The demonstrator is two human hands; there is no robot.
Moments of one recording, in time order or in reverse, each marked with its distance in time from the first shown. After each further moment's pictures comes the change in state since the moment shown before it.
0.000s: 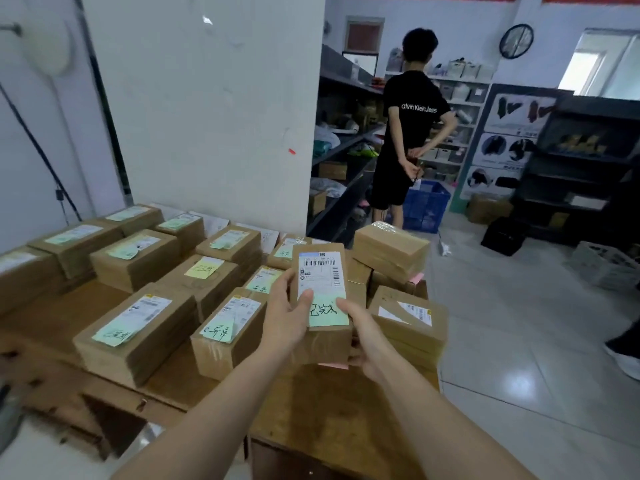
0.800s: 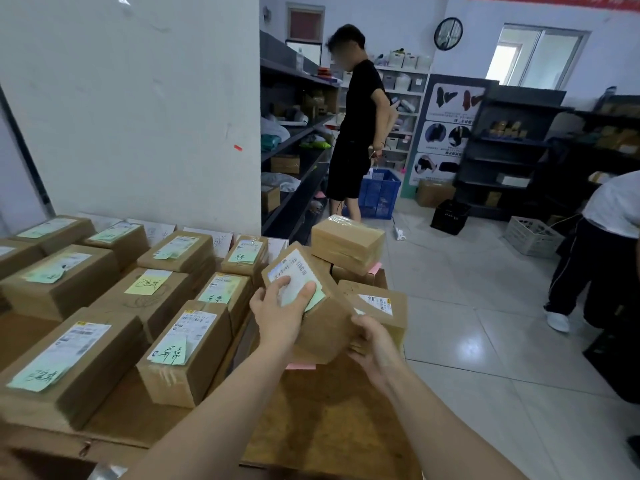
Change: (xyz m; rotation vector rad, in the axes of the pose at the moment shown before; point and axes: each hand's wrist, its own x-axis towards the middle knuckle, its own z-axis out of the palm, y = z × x) left_hand 0.011 0.016 0.052 -0.063 -0.087 -0.145; right_hand -0.009 0.014 -0.062 0.264 0.166 -0.133
